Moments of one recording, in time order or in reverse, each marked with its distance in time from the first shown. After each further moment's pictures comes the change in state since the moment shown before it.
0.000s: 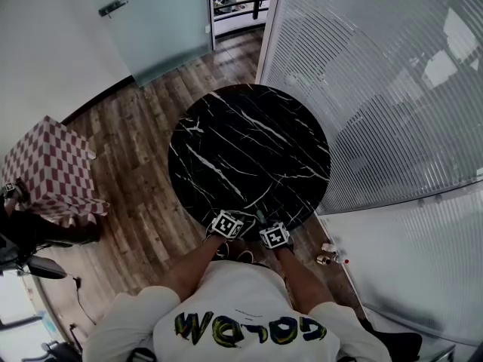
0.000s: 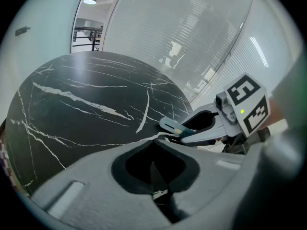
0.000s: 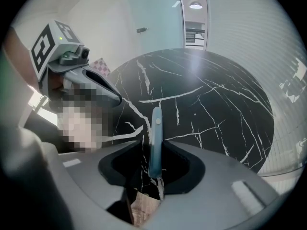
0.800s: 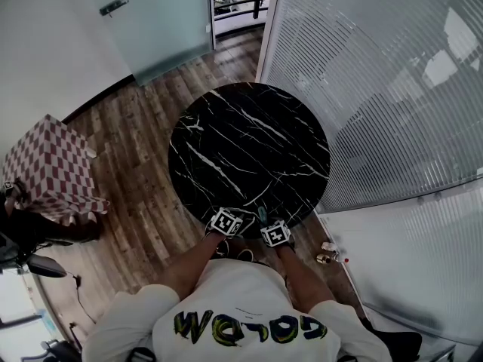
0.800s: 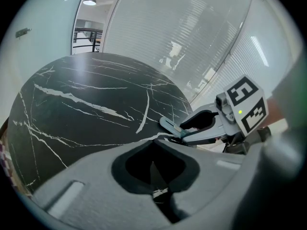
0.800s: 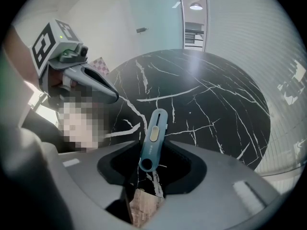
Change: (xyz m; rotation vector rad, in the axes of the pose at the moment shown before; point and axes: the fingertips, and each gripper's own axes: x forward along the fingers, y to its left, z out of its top) left arm -0.006 0.000 0.000 0.000 0.006 0.018; right arm -0.011 -0.006 -0.004 -0.003 0.017 -0.027
